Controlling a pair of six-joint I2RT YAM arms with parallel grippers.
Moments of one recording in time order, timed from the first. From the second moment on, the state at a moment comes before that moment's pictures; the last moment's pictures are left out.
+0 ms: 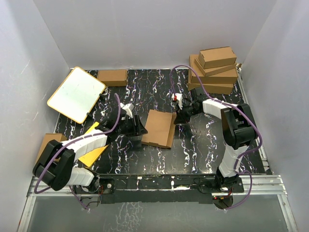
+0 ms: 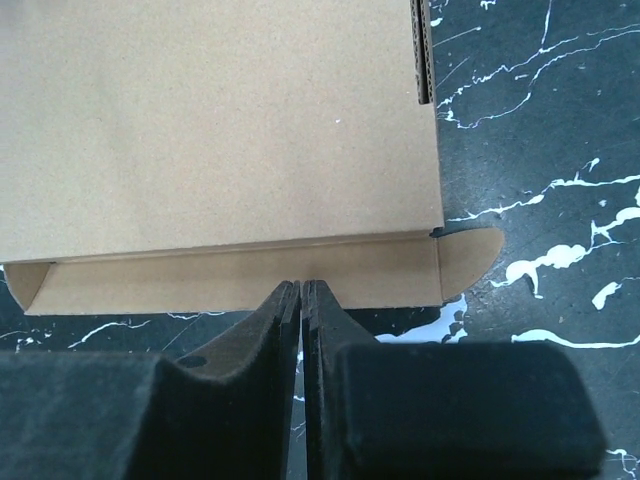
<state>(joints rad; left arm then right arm) -0.54 1.34 0.60 0.03 0.30 -0.65 0.23 1.85 1.11 -0.38 -0.85 -0.71</state>
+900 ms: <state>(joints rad) -0.55 1.28 0.38 0.06 0.43 -0.81 0.26 2.06 1.49 -0.42 -0.71 -0.56</state>
